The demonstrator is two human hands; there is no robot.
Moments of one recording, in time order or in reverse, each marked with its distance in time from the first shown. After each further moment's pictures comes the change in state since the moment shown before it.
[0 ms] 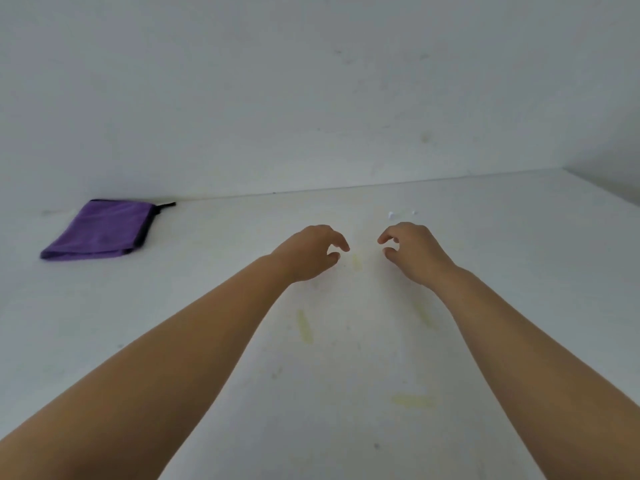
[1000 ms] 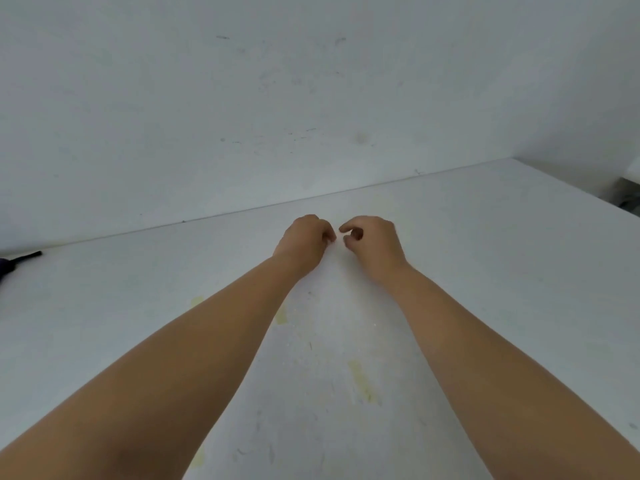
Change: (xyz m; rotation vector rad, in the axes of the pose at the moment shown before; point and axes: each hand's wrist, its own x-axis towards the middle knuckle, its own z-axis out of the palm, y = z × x) left_hand 0.171 0.039 0.059 -0.055 0.177 -0.062; right_hand 0.085 0.082 0.007 0.284 0.259 0.118
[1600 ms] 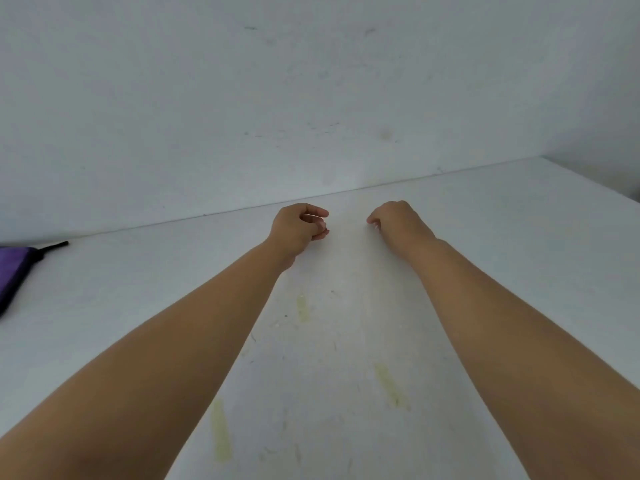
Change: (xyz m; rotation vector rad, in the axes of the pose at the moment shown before) left_hand -0.009 -0.032 -0.029 -0.959 0.049 -0.344; right_hand 0.050 0.015 0.000 -0.417 -0.252 0.023
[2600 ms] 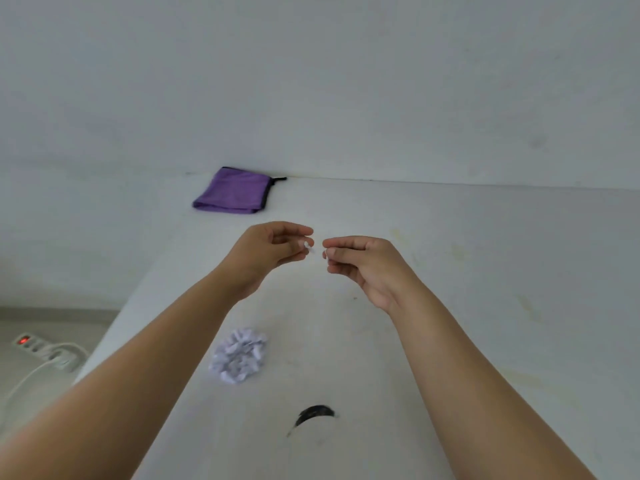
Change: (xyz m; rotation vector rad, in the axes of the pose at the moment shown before) left_hand -0.304 -0.009 -0.234 -0.109 0.169 0.000; right_hand -0.252 -0.284 0.039 1.395 -0.478 -0.011
